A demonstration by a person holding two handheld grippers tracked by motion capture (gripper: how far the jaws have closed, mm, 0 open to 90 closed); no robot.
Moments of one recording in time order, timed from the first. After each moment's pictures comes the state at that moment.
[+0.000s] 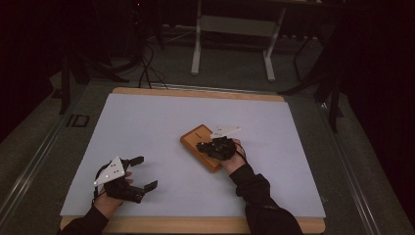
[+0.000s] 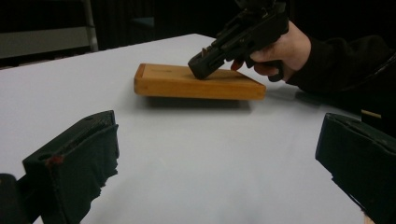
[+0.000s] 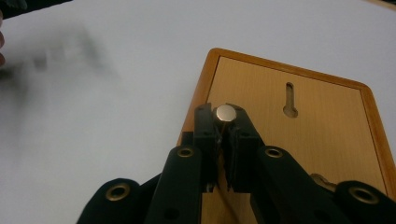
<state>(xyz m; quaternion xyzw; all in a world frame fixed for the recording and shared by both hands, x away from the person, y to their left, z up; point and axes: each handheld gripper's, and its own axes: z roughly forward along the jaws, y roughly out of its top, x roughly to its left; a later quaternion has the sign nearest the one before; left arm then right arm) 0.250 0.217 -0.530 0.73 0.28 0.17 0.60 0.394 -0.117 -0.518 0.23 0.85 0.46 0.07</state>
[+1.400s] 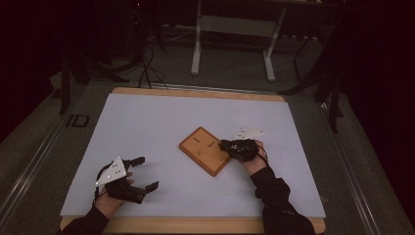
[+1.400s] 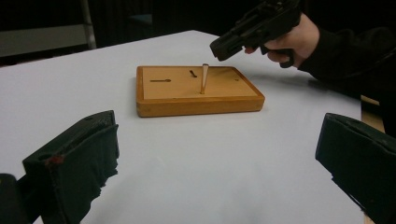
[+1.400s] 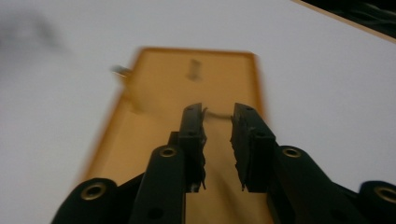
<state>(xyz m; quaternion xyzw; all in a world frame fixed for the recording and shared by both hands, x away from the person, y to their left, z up) 0.250 0.214 -0.531 0.74 0.28 0.17 0.59 0.392 -0.184 -0.515 0.26 0.84 0.45 0.14</state>
